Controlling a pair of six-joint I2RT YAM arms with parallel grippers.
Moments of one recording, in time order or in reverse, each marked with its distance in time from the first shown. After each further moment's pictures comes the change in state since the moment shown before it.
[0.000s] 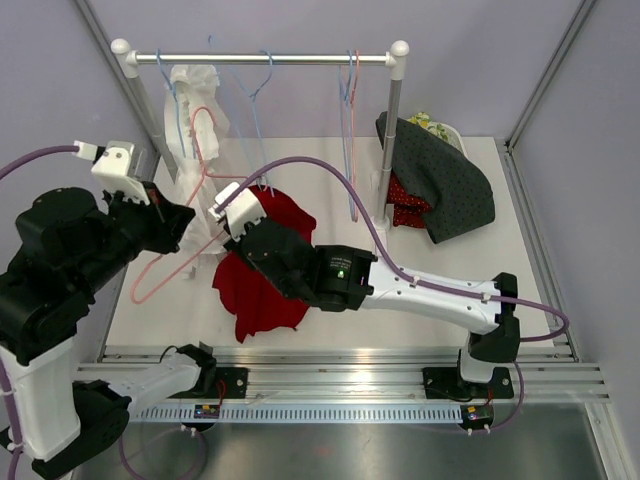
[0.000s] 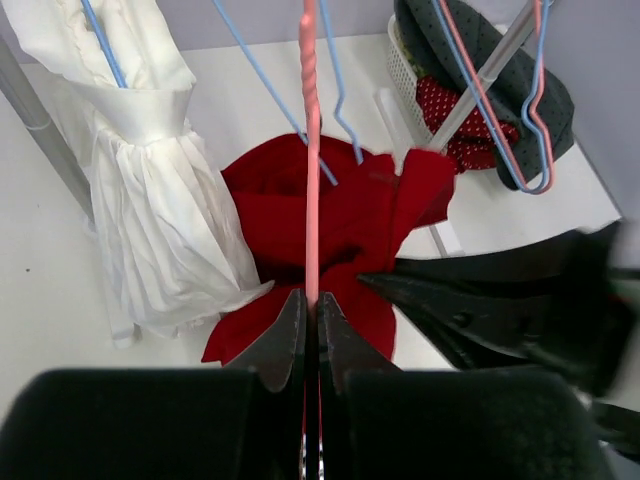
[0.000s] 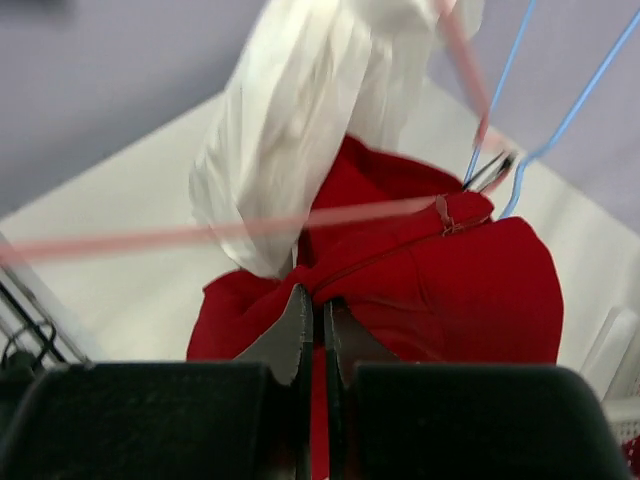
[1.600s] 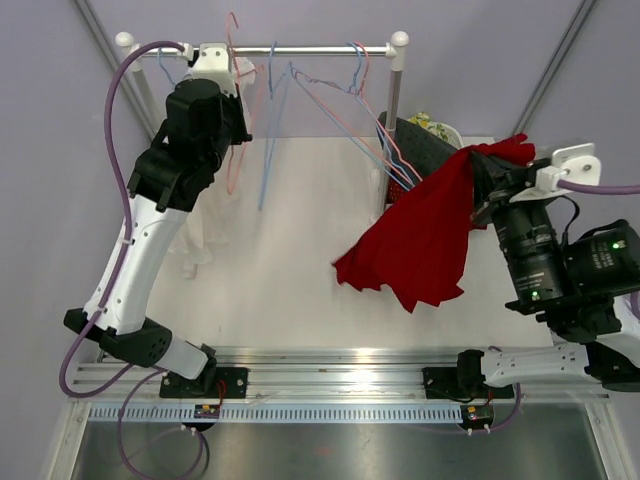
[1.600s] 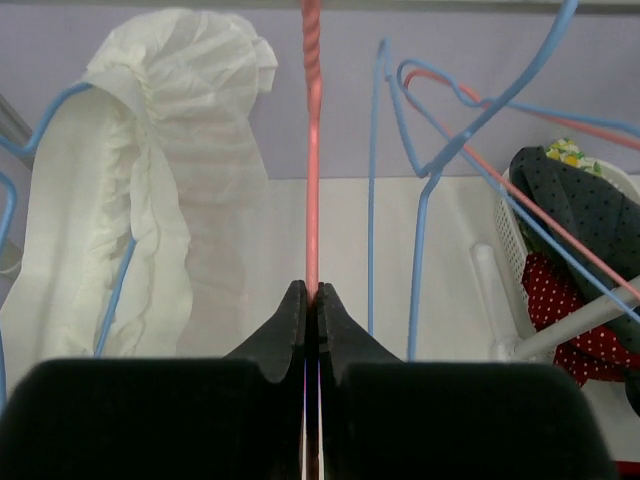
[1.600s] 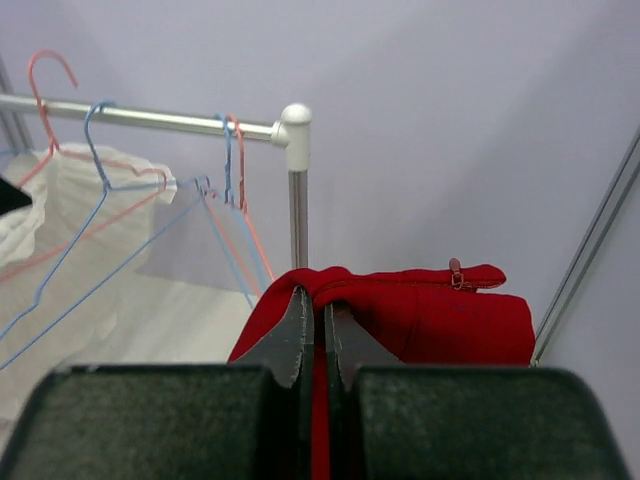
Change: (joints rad) left arm 0.013 0.500 0.094 0.525 -0.312 0.090; right arm 0.048 -0.872 -0.478 0.476 0.466 -0.652
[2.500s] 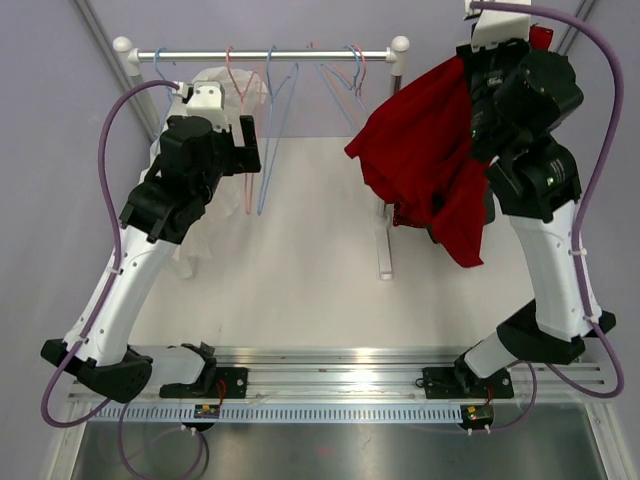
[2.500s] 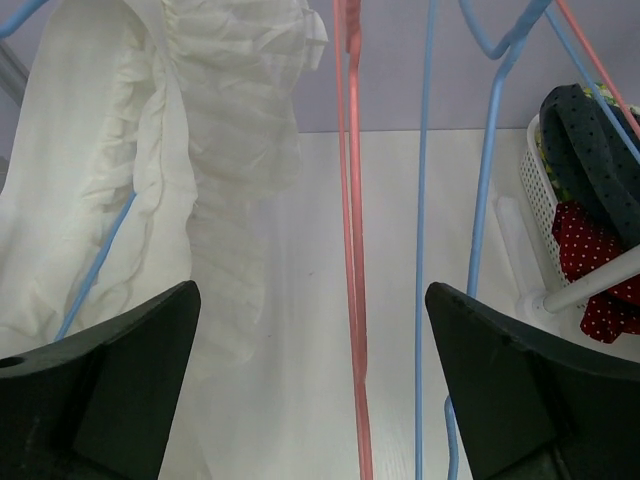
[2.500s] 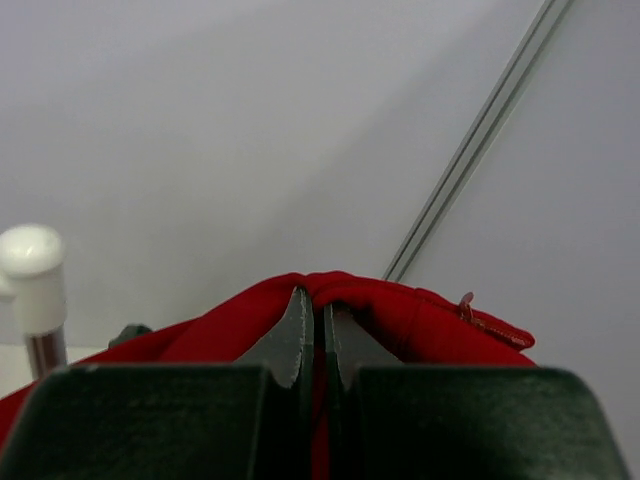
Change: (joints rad) left arm 0.007 -0.219 -0.366 0.088 0.009 -0.001; right arm -0.821 0.618 0.845 -0.545 -0.410 0.071
